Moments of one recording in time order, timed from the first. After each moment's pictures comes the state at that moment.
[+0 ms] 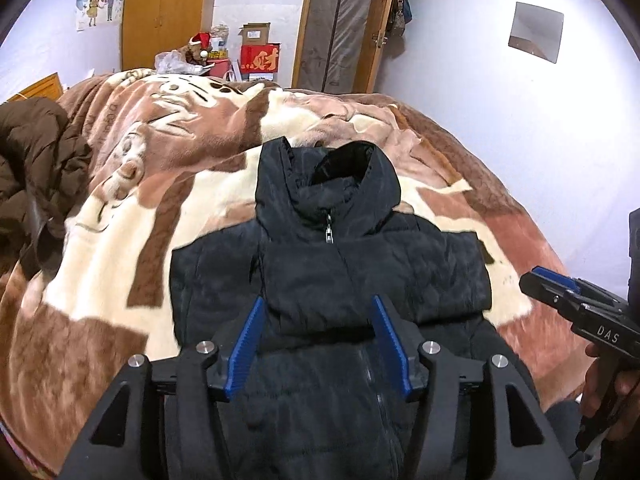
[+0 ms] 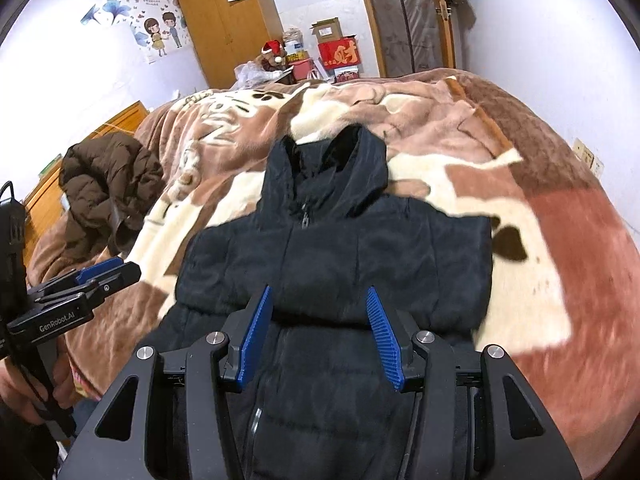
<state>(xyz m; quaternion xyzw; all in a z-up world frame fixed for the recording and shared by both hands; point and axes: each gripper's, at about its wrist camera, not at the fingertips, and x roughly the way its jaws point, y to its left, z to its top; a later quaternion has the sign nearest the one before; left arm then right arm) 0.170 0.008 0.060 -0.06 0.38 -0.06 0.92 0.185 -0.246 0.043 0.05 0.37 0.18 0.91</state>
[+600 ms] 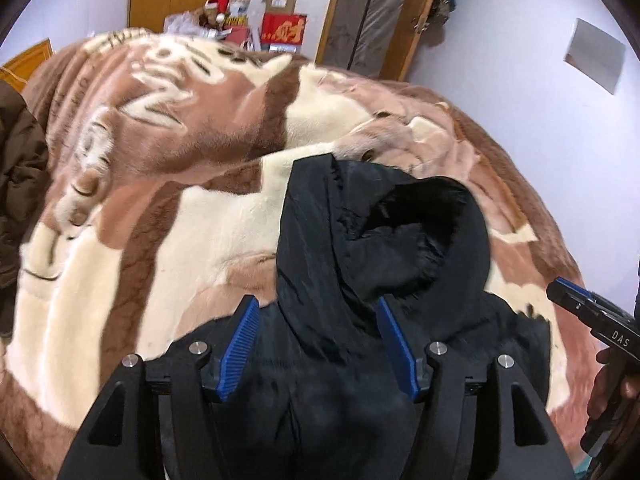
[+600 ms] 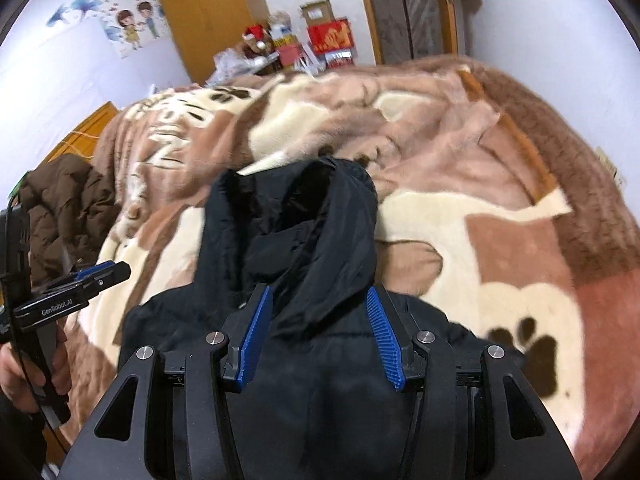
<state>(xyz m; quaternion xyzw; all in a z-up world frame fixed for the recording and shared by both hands) 0.394 0.059 0.004 -0.10 0.43 -0.03 0.90 0.400 -0.239 0.001 0.07 0.42 0.17 0.89</state>
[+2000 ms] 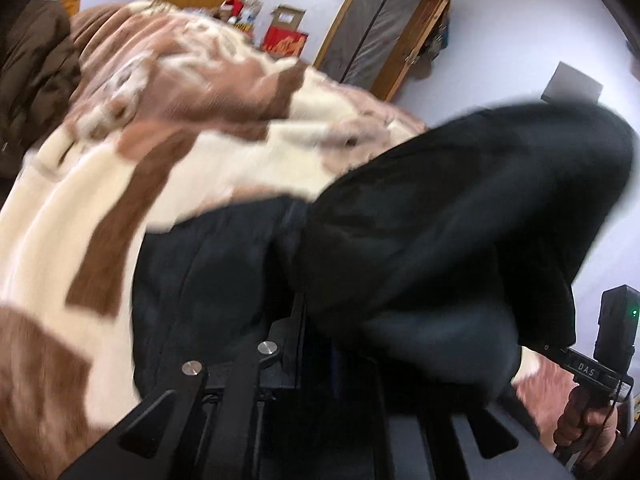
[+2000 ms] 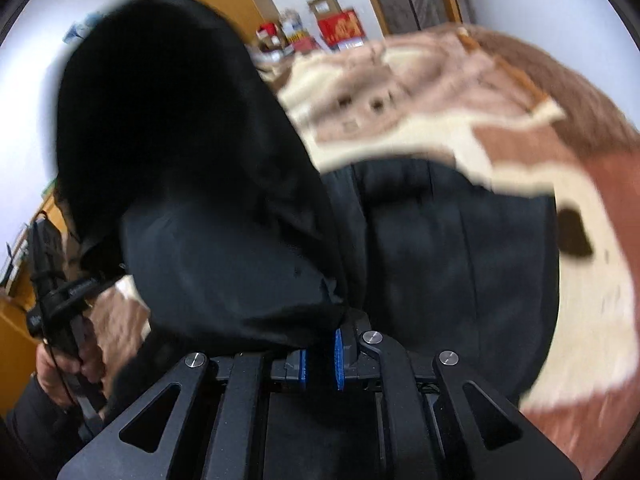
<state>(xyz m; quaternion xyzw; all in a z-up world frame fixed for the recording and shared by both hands) 0.246 0.085 -0.044 -0.18 0.38 -0.07 0.90 0.251 -0.257 -0.052 0.11 0.44 0.21 0.87</state>
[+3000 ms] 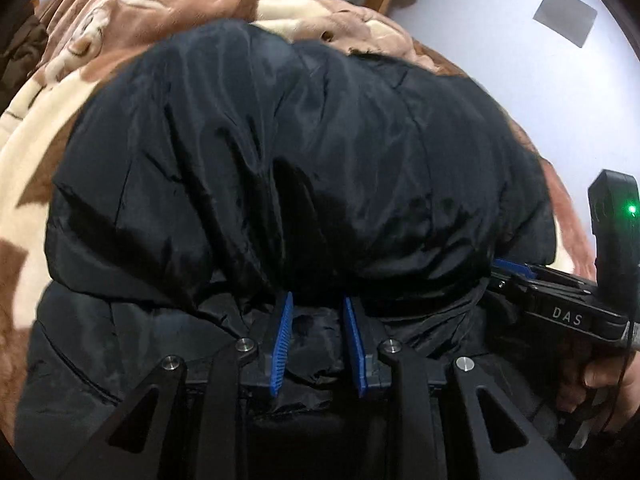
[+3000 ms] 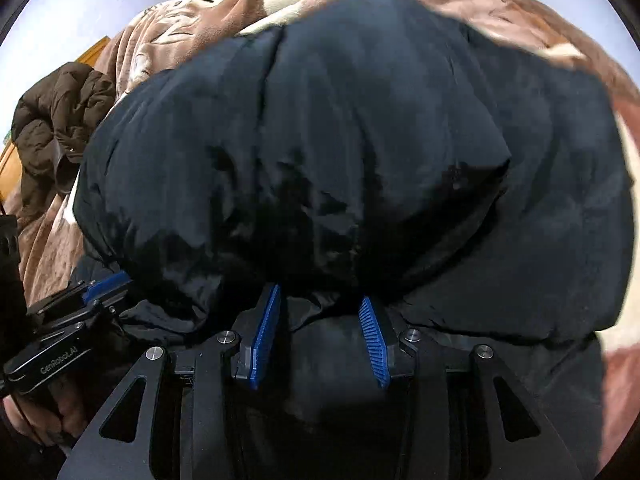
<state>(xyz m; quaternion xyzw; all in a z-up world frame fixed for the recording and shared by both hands) 0.222 0.011 -0.133 -0.11 0.47 -0.10 0.87 0.258 -0.202 -0.142 0.05 0.51 0.18 0.84</state>
